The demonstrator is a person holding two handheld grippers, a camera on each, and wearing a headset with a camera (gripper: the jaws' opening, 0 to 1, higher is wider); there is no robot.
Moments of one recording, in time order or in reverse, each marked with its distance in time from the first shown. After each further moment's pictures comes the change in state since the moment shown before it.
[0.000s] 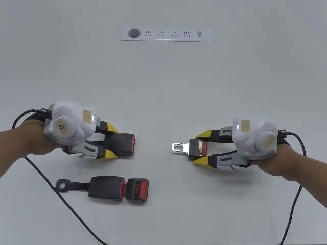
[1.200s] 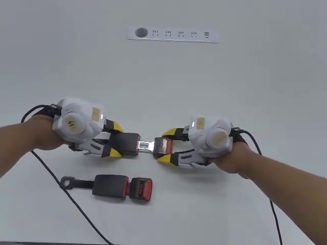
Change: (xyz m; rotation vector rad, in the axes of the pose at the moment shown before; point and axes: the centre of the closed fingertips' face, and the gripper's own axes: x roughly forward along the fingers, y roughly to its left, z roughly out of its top) left arm -0.001 -0.005 -0.004 0.017 0.028 -0.013; right arm 0.075 0.015 0.056 -0.015 -0.020 0.031
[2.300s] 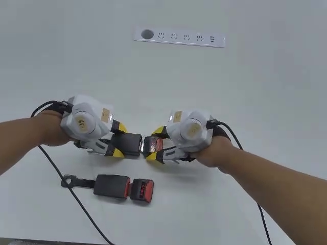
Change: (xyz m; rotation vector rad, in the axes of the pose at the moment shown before) left arm 0.001 -0.003 0.001 0.057 0.033 -0.020; right arm 0.026 0.002 0.019 0.018 0.128 0.010
